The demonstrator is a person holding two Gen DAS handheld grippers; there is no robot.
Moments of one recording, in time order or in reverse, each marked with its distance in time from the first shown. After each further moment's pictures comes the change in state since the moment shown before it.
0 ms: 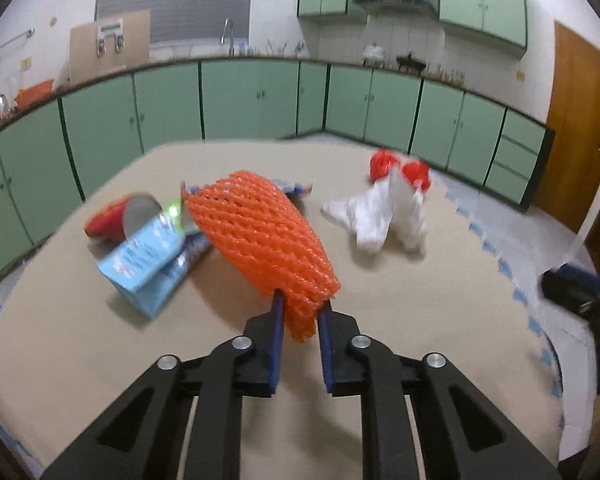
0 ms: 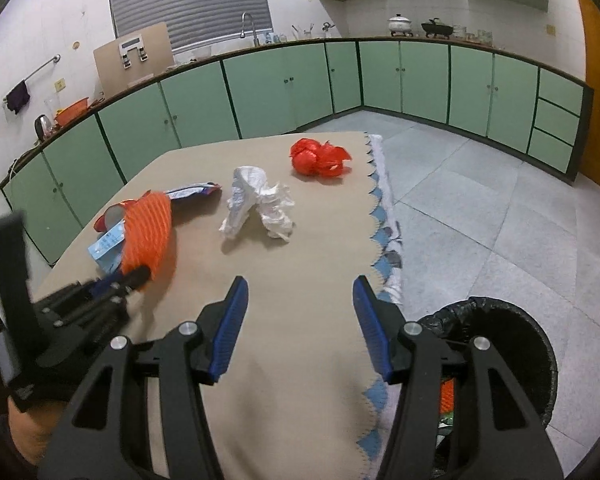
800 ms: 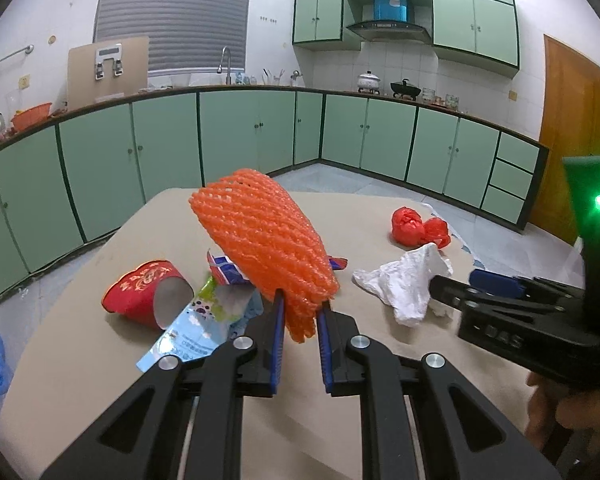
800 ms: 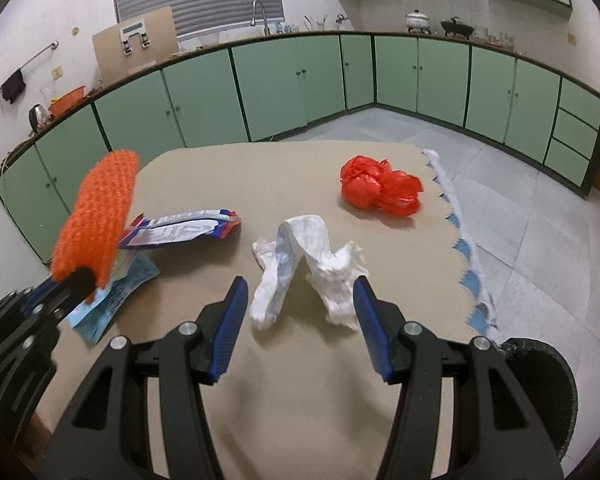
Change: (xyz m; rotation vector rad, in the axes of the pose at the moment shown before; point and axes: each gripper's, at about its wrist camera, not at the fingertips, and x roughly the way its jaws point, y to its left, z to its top) left arm 0.014 0.044 0.047 0.022 -0.080 -0.016; right arm 0.107 0.047 0.063 -0.025 0.033 -0.013
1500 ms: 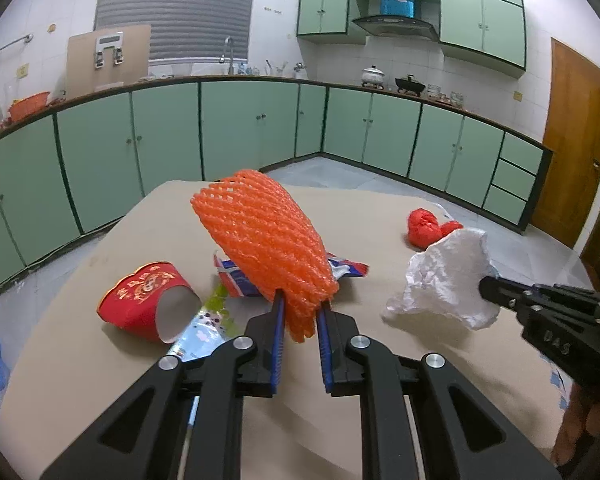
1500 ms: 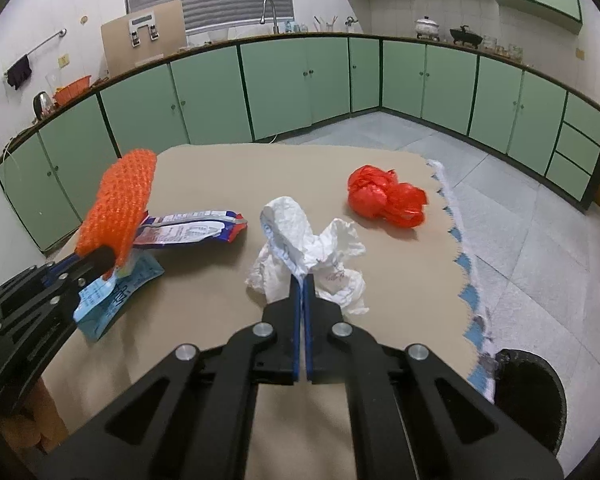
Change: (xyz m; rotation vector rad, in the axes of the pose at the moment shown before) left arm 0.015 0.012 0.008 -0.016 0.032 -0.015; right arm -0.026 0.003 0.002 -0.048 -0.013 -0.004
